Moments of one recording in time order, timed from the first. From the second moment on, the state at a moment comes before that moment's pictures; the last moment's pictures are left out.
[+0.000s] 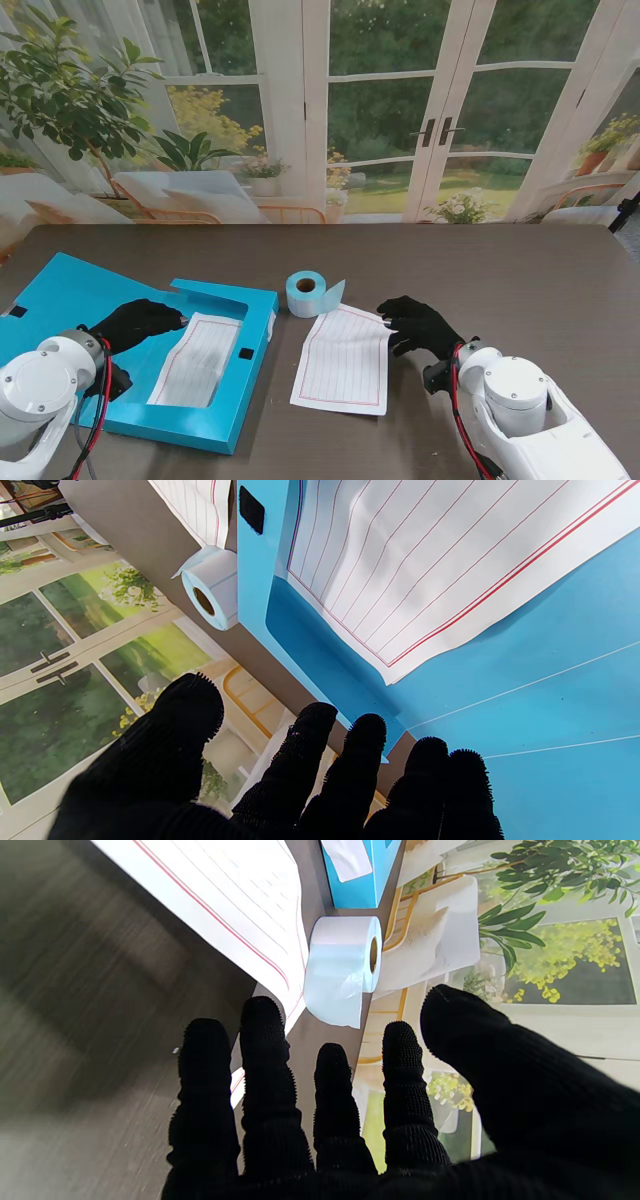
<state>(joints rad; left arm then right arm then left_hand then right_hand) 1.79 -1.04 -1.64 -1.88 0.35 0.31 -0.42 -1.54 -1.15 1.30 -1.50 0.22 0.16 0.21 0.66 -0.29 0.49 -0.08 0.70 0.32 0.11 0.13 0.65 0.38 0.09 0.34 0.32 0.43 0.13 0.42 0.01 0.32 0.53 0.67 0.56 -0.56 0.97 -0.10 0.41 -0.10 0.84 0.38 0.35 0.08 0.74 0.51 0.68 0.22 0.63 0.42 0.37 0.26 1.00 0.59</state>
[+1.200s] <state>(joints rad) 1.81 -1.05 -1.65 -1.89 0.33 0.31 -0.40 -1.47 -1.13 1.13 -1.46 -0.08 0.09 0.17 0.66 -0.28 0.49 -0.08 0.70 0.32 0.11 0.14 0.65 0.38 0.09 0.34 0.32 0.43 0.13 0.43 0.00 0.32 0.53 0.67 0.67 -0.73 1.03 -0.17 0.71 0.04 0.92 0.12 0.60 0.19 0.75 0.42 1.01 0.03 0.50 0.36 0.39 0.09 1.10 0.24</state>
